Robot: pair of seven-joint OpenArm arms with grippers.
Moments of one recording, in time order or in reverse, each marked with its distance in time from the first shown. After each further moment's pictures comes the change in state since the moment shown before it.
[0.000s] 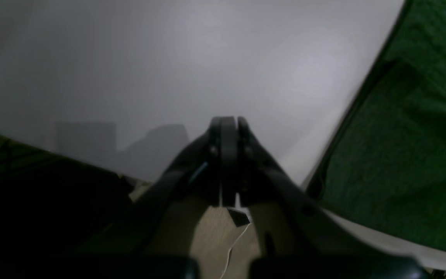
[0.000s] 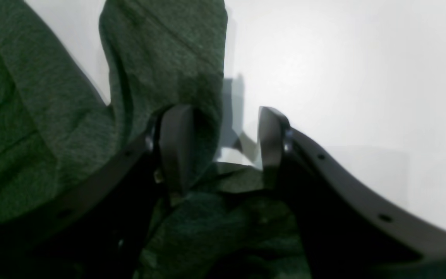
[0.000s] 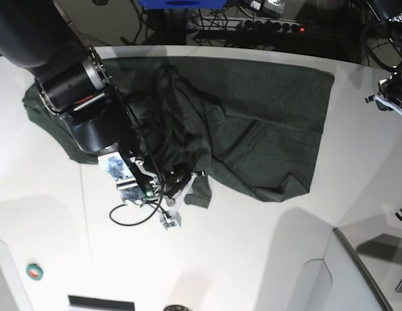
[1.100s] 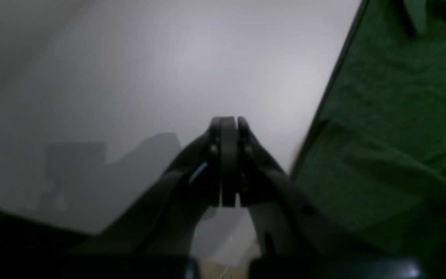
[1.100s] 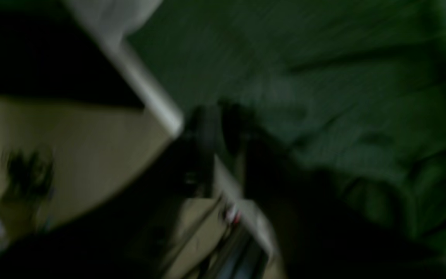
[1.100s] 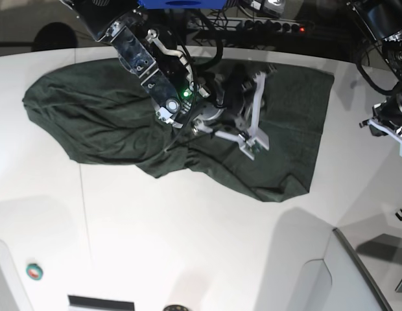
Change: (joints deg) left arm -7.0 1.3 3.2 0.0 0.2 0.0 0.1; right arm -31.1 0.3 -12.7 63.1 0.8 -0.1 -31.7
